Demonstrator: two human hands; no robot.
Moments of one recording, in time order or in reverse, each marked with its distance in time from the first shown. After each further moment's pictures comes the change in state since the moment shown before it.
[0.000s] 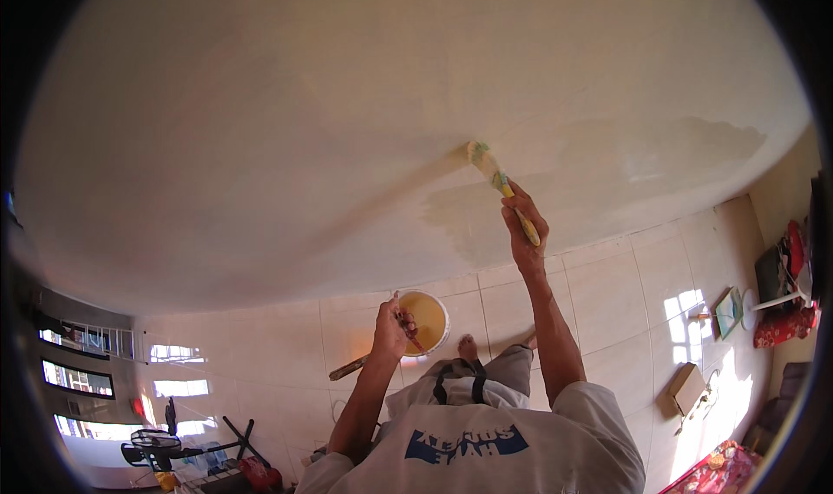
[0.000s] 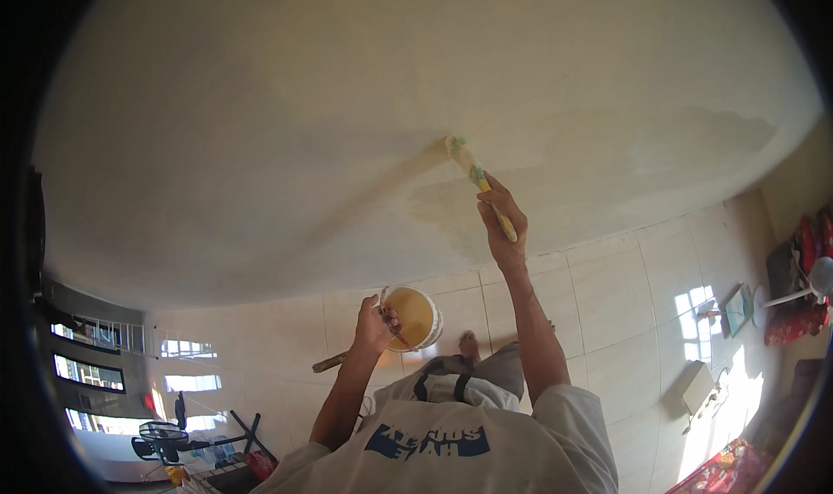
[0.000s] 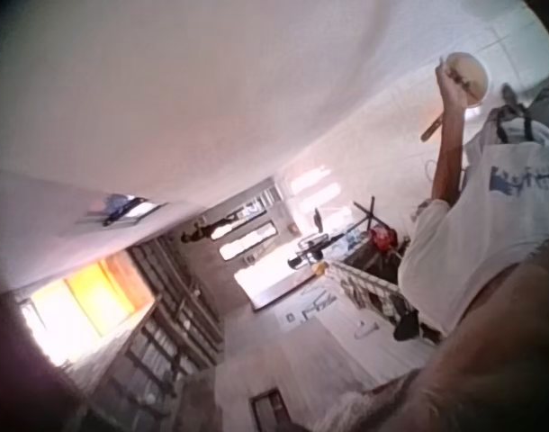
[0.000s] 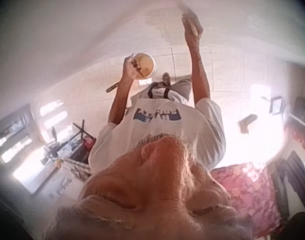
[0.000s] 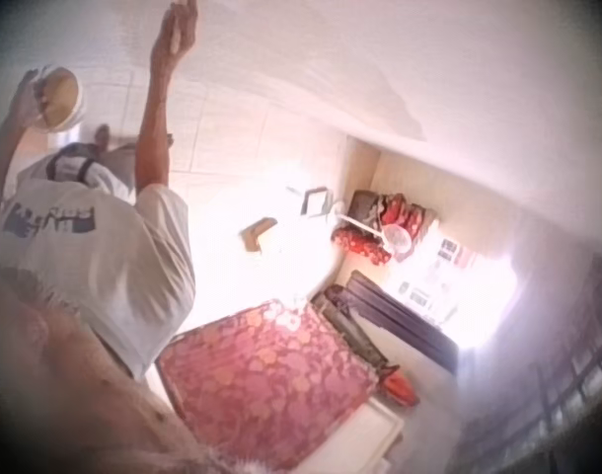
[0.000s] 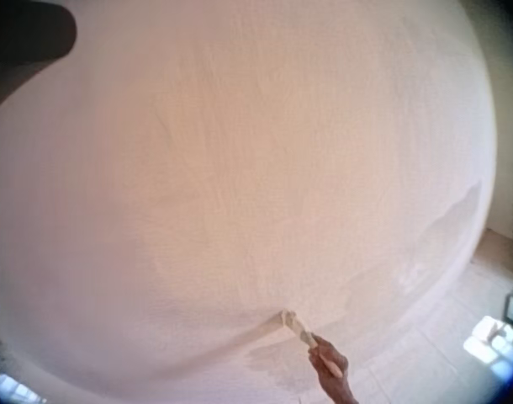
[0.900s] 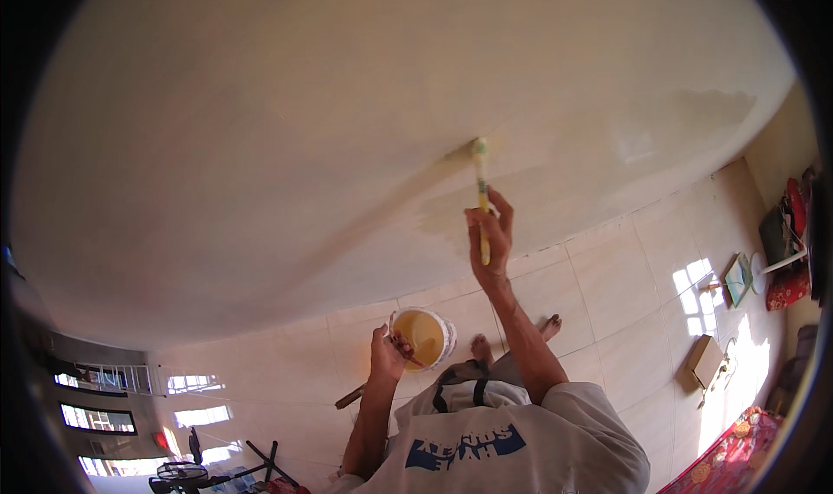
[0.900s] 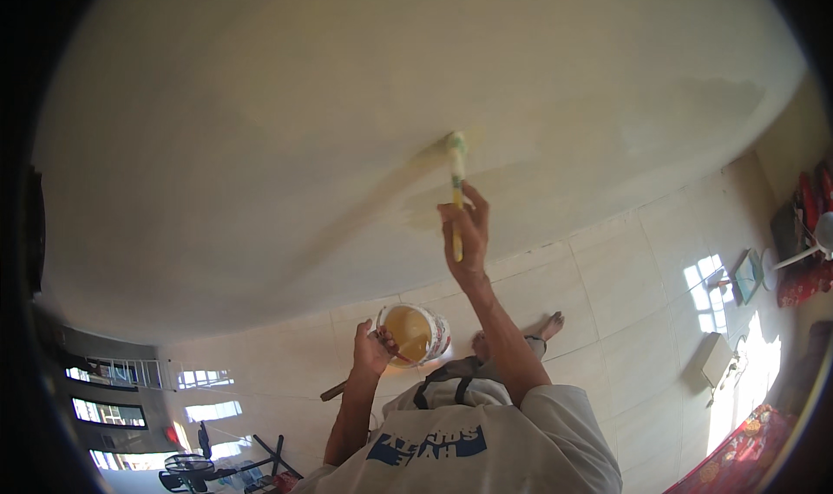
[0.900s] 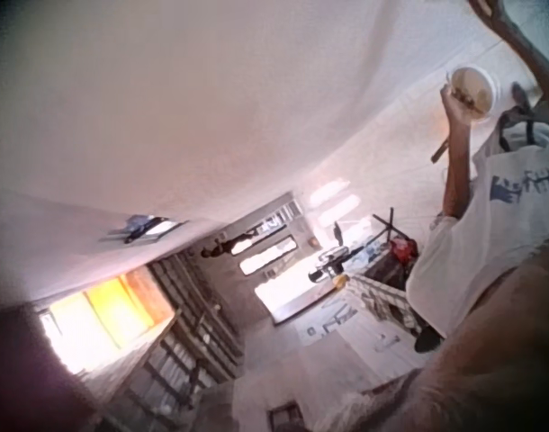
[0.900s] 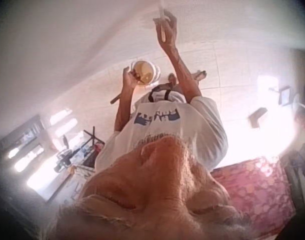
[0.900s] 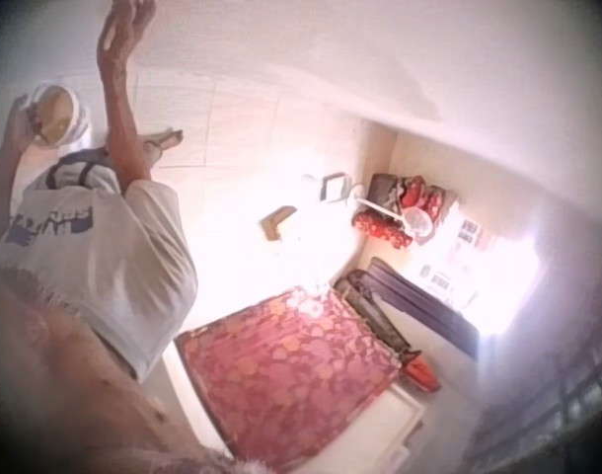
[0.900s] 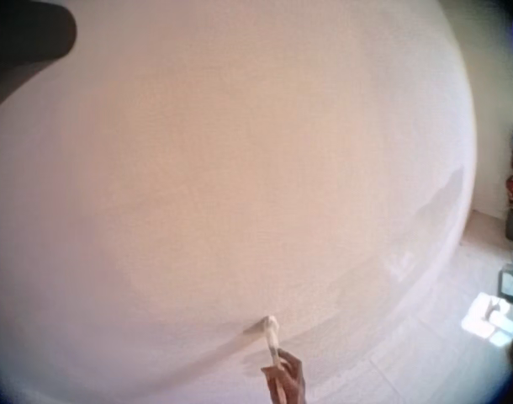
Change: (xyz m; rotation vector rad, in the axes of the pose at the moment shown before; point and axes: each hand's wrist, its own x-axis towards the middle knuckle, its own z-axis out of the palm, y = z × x) left_hand 0.003 -0.016 -0.031 -0.038 0.049 -0.057; right_hand -0.026 0.012 0.043 -0.268 0.238 -0.217
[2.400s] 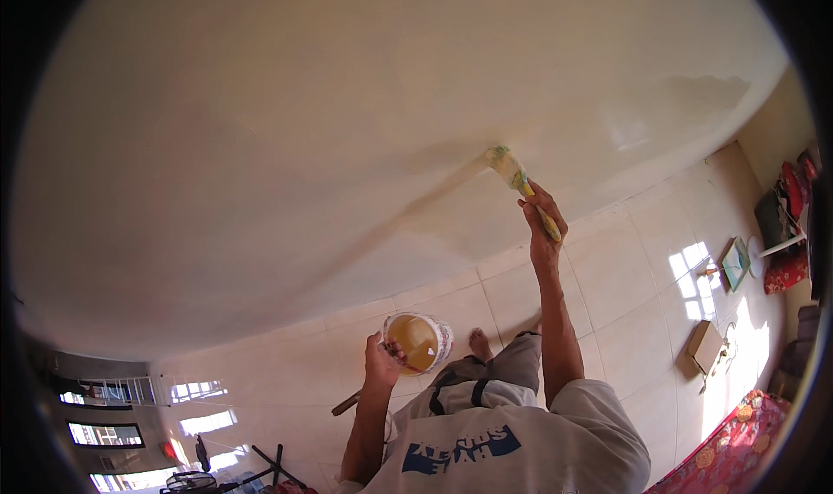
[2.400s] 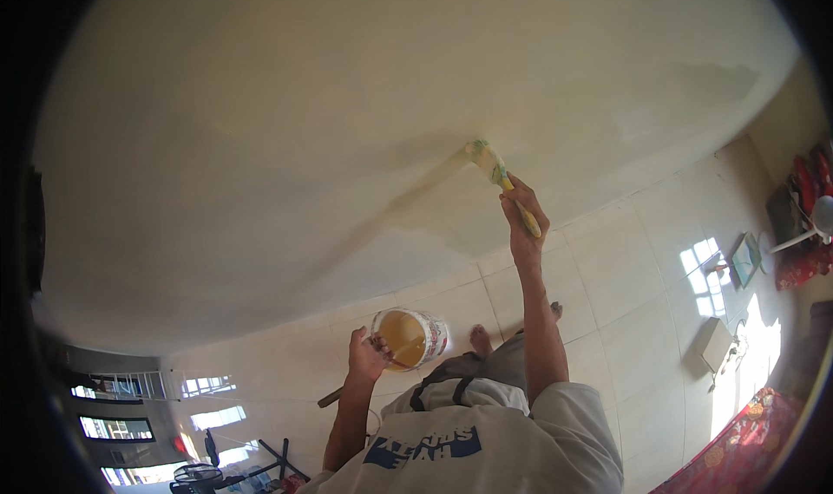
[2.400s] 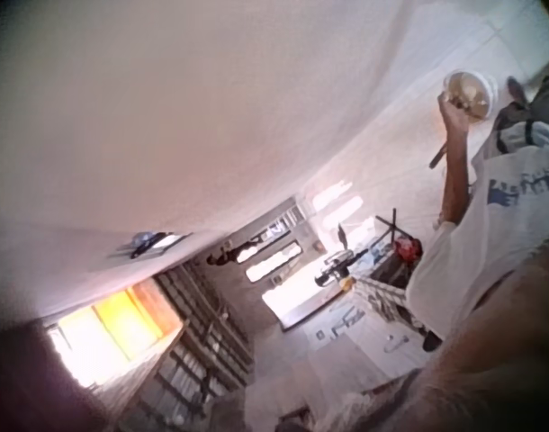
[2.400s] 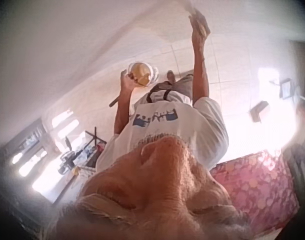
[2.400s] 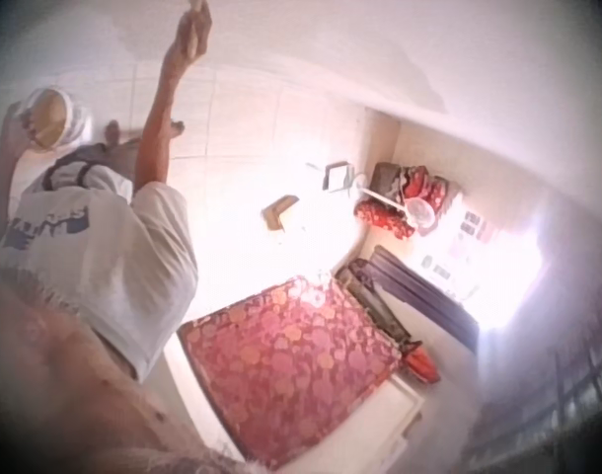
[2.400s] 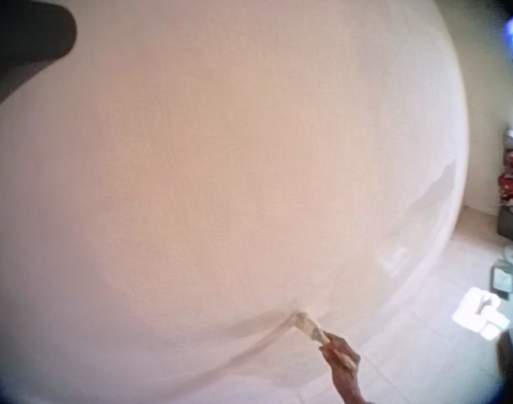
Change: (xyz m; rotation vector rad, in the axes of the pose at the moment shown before) left_hand 0.002 -0.018 -0.015 0.010 0.073 -0.026; right_hand 0.024 0.054 -0.111 0.225 0.032 0.290
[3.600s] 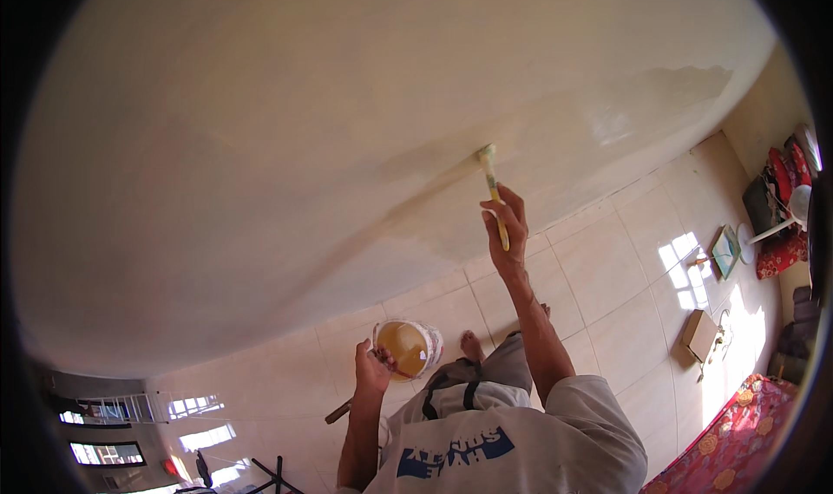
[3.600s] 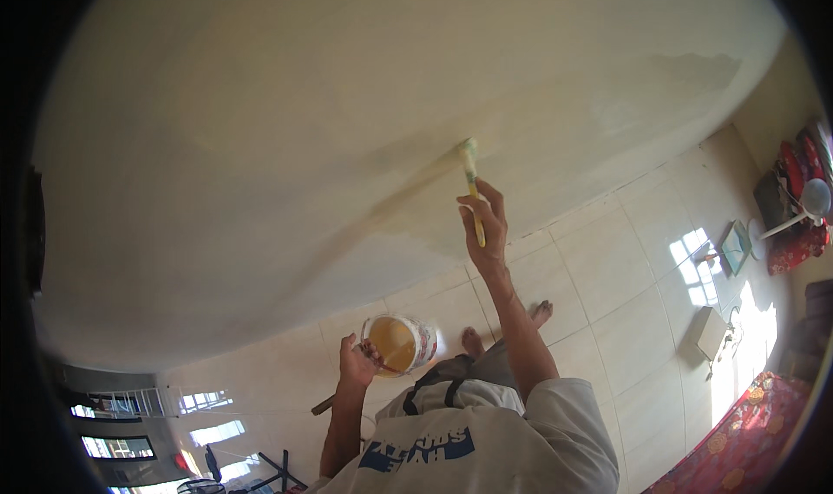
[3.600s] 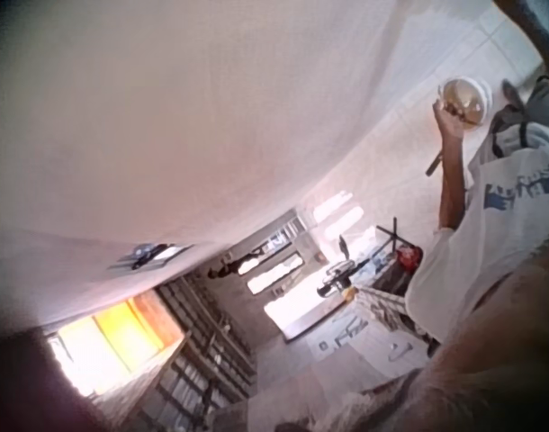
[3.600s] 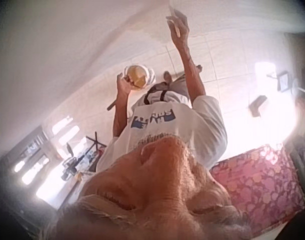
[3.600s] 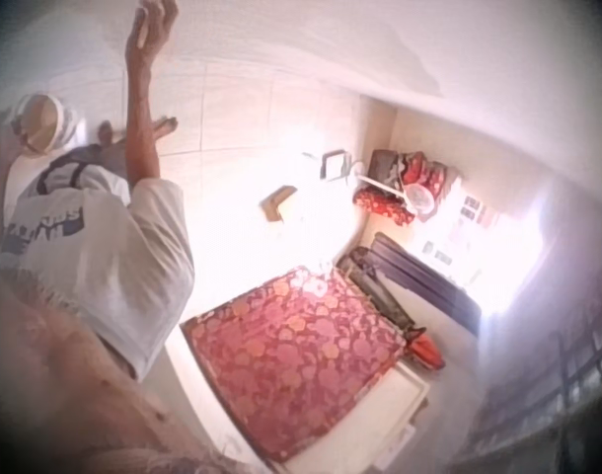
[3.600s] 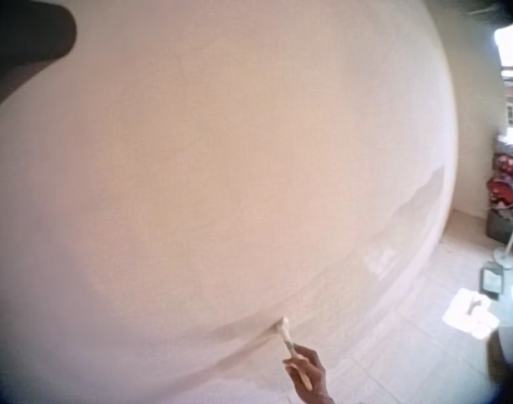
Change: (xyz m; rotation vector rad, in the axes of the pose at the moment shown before) left_hand -0.005 0.005 0.001 0.042 0.019 0.011; right_hand -0.014 -0.008 0.032 -0.426 -0.027 -0.206
